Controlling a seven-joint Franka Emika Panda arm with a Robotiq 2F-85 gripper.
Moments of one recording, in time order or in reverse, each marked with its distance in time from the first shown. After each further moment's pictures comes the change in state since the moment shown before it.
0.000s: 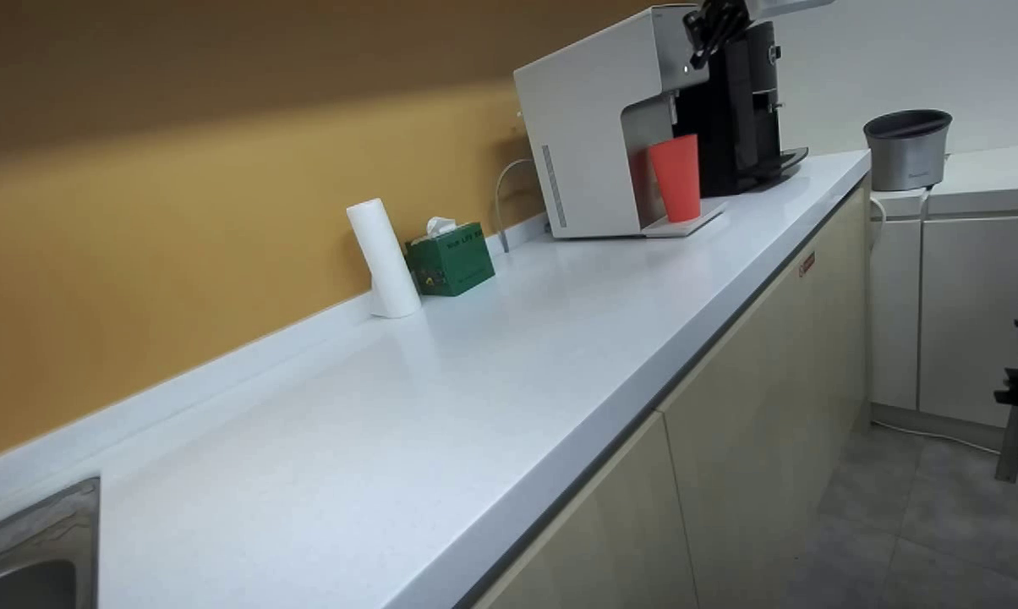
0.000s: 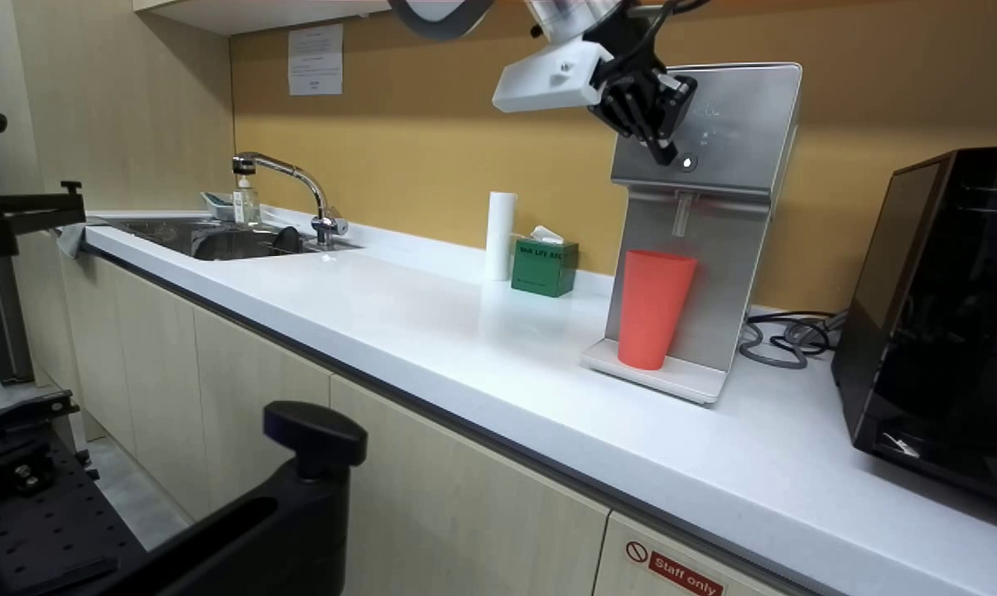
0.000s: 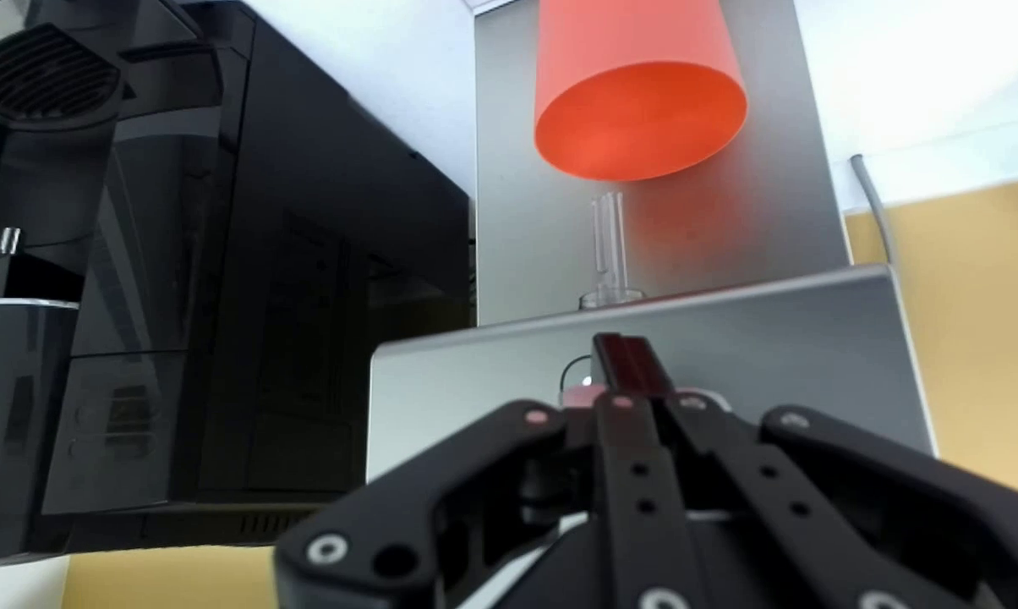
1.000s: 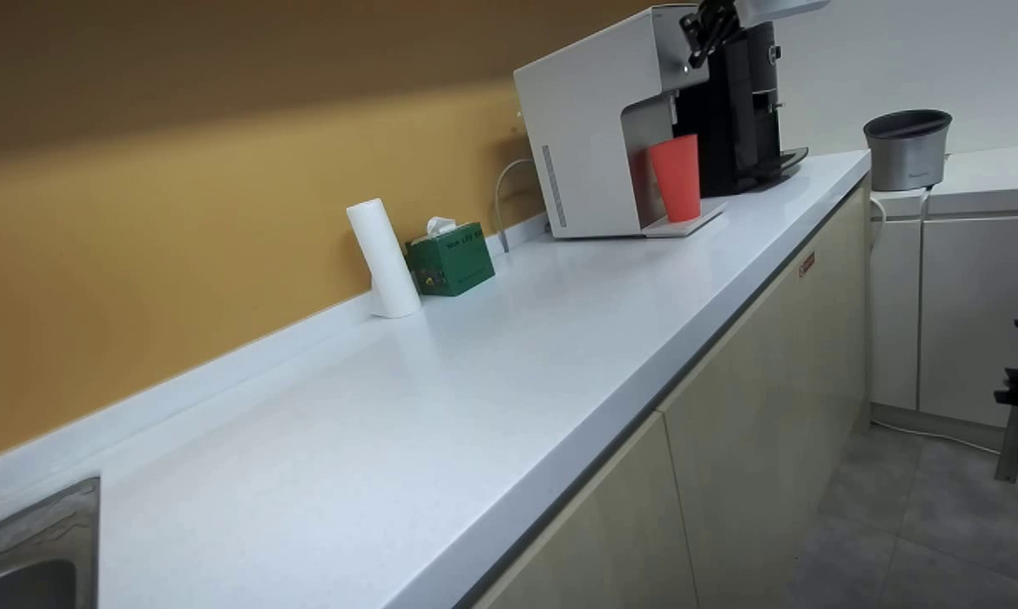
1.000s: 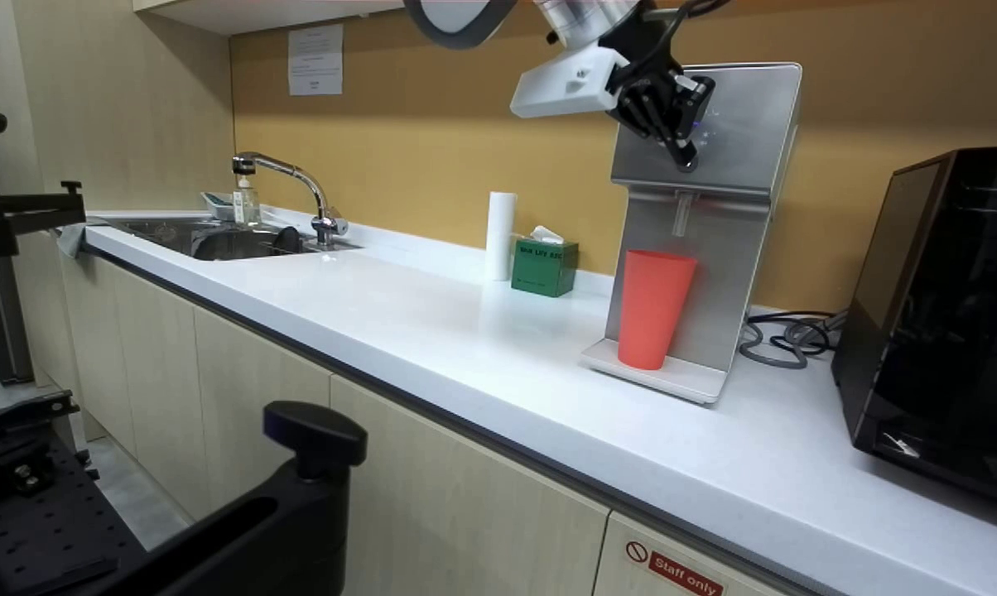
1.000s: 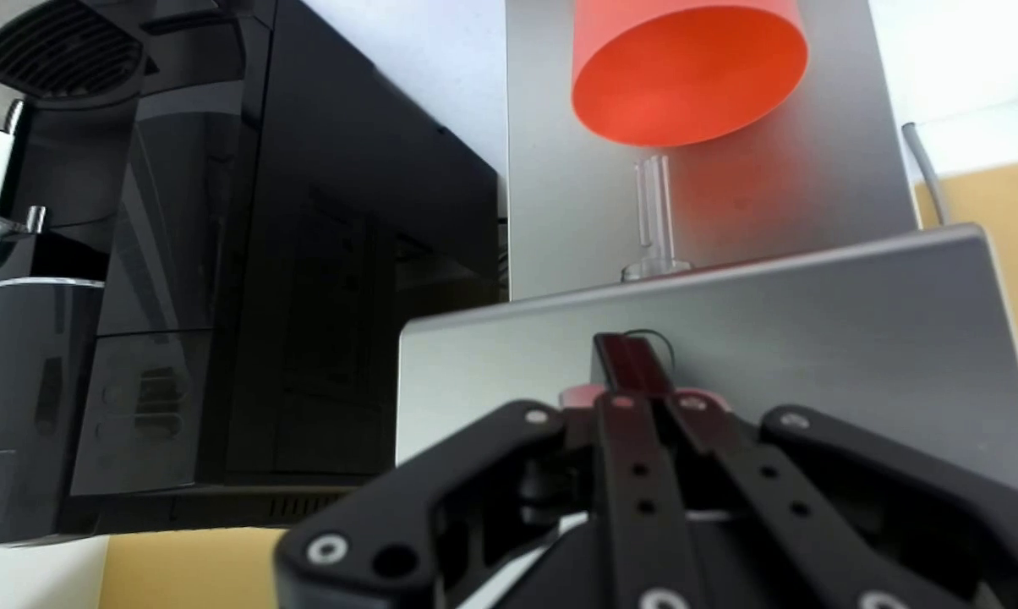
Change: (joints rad) arm -0.002 0.064 0.000 0.063 0.084 0.024 -0.041
